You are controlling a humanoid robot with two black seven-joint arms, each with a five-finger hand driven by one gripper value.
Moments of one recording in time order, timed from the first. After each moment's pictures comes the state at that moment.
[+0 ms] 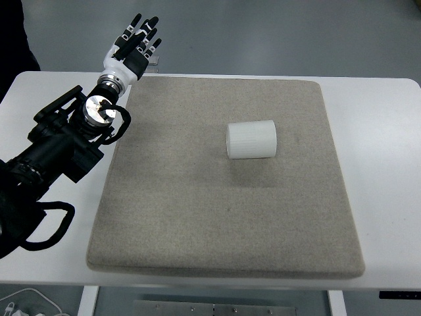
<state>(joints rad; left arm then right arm) -1.03 0.04 -0.79 -0.33 -0.20 -0.20 -0.22 0.03 0.00 -0.06 0.14 -0.01 -0.01 -0.13</state>
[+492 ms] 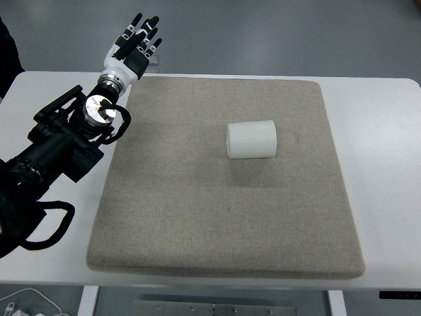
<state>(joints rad) -1.04 0.05 -0.79 -0.33 -0.20 -0.21 -0.22 0.03 0.00 -0.06 0.14 -0.01 -0.01 -0.13</state>
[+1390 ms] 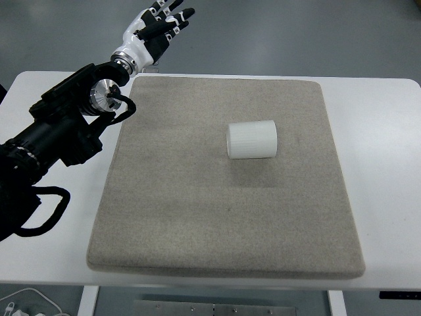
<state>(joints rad) -1.11 0.07 -0.68 -0.42 0.12 -0.26 -0.21 0.03 0.00 -0.06 0.14 -0.01 -0.01 -0.13</state>
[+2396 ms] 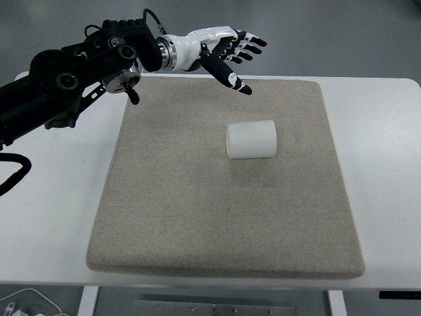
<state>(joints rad) -1.32 0.25 -0.29 -0.91 0.67 -0.27 0.10 0.03 0.00 -0.06 0.14 -0.01 -0.01 -0.13</state>
